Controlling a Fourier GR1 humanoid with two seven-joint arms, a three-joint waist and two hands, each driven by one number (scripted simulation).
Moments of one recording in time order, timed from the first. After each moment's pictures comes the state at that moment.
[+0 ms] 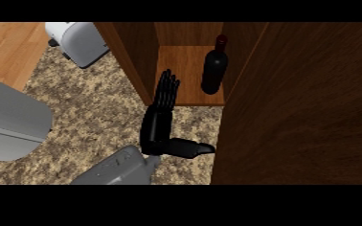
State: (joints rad) left arm -0.53 0.23 -0.94 -1.23 1.13 0.58 -0.83; right arm -0.05 -0.05 0.07 -2.39 -0.14 0.15 0.48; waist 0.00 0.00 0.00
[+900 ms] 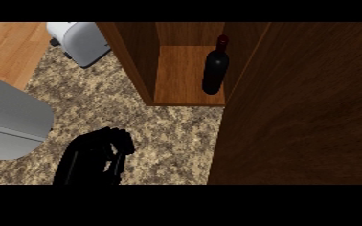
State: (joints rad) left arm -0.19 0.72 -0.86 -1.79 1.05 0.39 -0.74; right arm 0.01 -0.14 0.19 -2.40 -0.24 0.35 0.52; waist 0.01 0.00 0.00
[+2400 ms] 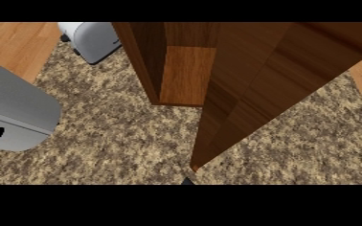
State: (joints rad) left arm 0.36 1.17 -0.40 -1.76 1.27 -0.14 -0.93; right arm -0.40 -0.15 0.87 -2.35 0.01 -0.31 0.67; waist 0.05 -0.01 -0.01
